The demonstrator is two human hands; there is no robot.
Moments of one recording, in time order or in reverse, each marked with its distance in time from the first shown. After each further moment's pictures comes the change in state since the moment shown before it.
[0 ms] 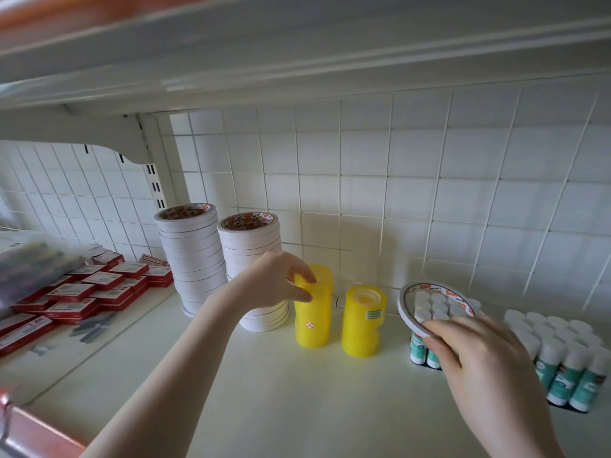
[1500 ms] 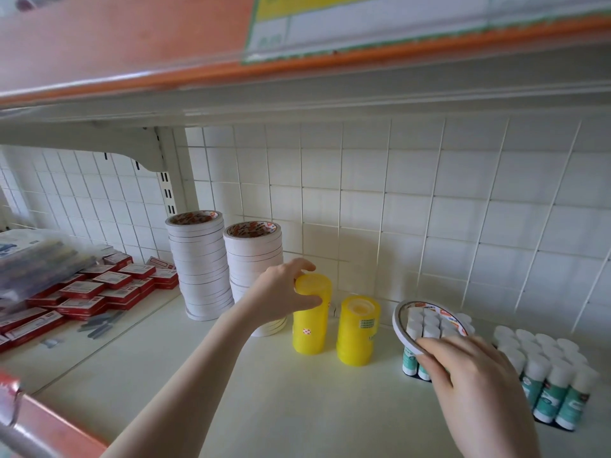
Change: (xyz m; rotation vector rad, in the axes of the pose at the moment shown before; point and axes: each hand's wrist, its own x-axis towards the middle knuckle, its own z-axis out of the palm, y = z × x) left_hand -0.004 0.009 0.022 -0.109 0.185 -0.104; right_hand -0.006 0.003 0.001 -0.006 0.111 -0.037
